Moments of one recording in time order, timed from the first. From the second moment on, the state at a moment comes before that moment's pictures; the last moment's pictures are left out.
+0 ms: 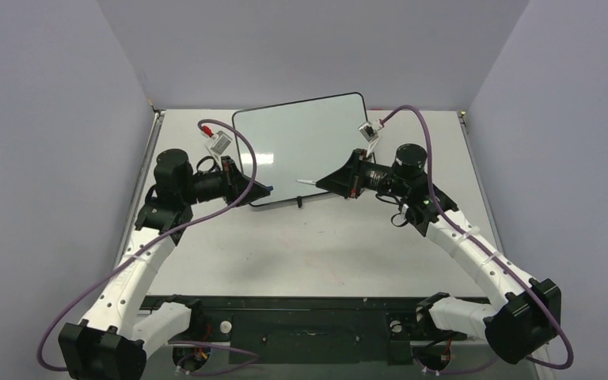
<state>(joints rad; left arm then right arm) -0.23 1.01 0.92 -0.15 0.93 -0.46 0.49 1.16 0.96 0.10 -0.78 0.68</state>
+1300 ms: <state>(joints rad) -0.88 1.60 0.56 0.42 0.14 -0.55 0.34 1.05 0.92 -0.29 -0.11 0.58</state>
